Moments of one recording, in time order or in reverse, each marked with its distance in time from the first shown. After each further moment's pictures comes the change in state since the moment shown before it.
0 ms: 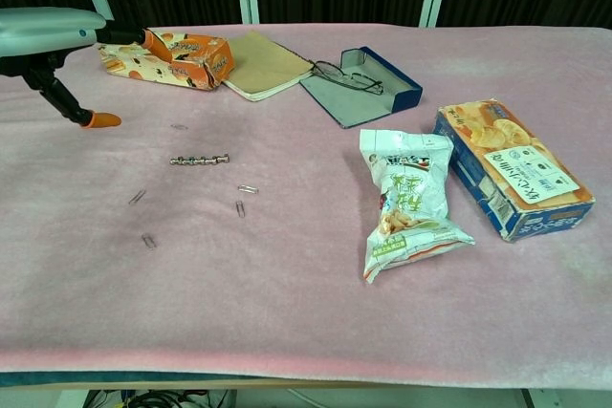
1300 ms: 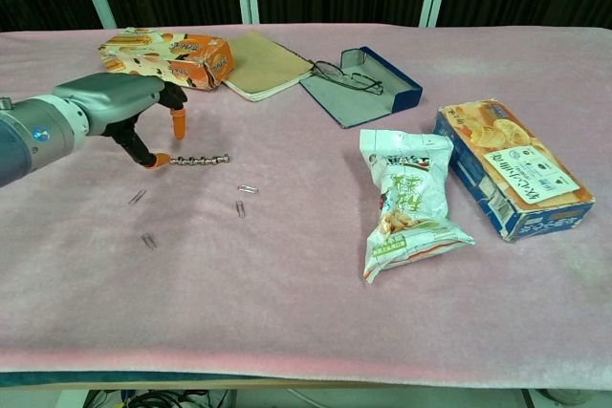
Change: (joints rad) left arm -0.058 -0.413 -0.076 0.258 -0.404 0.066 0.445; right arm 0.005 0.016 -0.003 -0.017 0.022 -0.029 0.030
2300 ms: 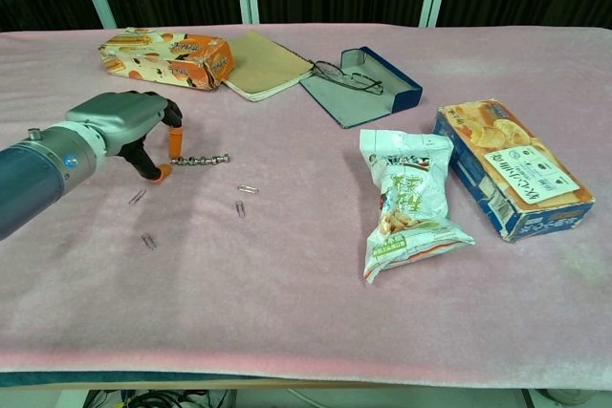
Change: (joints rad) left arm 0.011 -0.134 -0.019 0.122 -0.061 0.067 0.073; right arm 0.005 0.005 0.000 0.000 0.005 -0.012 0.015
